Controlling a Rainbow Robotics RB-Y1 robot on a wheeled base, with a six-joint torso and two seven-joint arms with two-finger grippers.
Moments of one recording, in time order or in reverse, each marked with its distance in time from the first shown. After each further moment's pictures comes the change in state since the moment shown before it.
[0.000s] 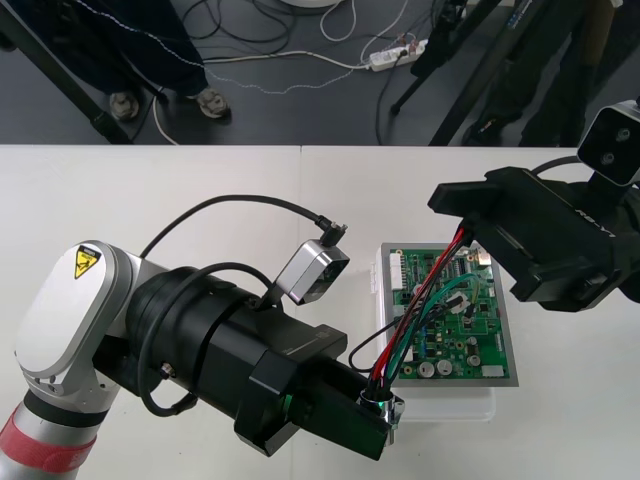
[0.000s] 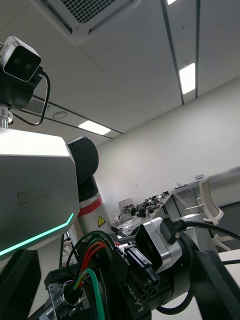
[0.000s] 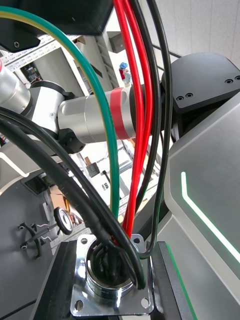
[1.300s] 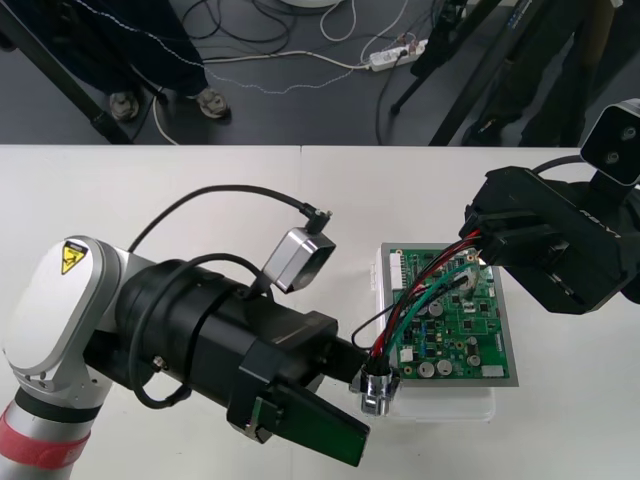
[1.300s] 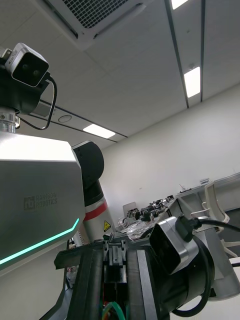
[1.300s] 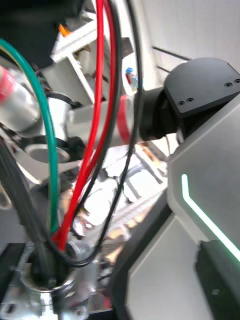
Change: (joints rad) right arm 0.000 0.000 0.009 -0.011 -0.023 0.000 0.000; left arm -0.001 0.000 0.052 -0.009 -0.013 0.000 -0.040
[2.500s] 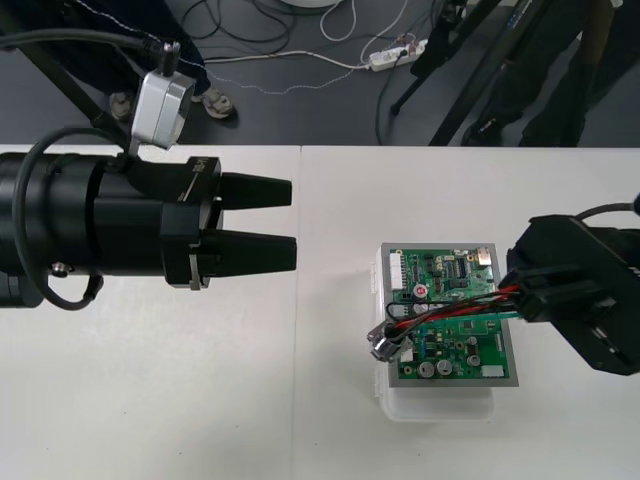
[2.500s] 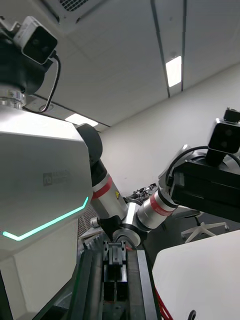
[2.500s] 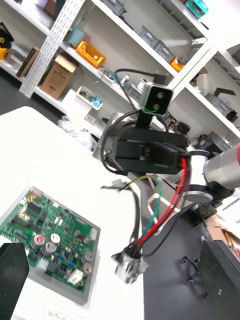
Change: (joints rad) right arm 0.204 -0.048 -0.113 -0.149 0.041 0.000 0.000; left arm -0.092 0.236 0.278 -0.165 -0.147 0.282 -0.056
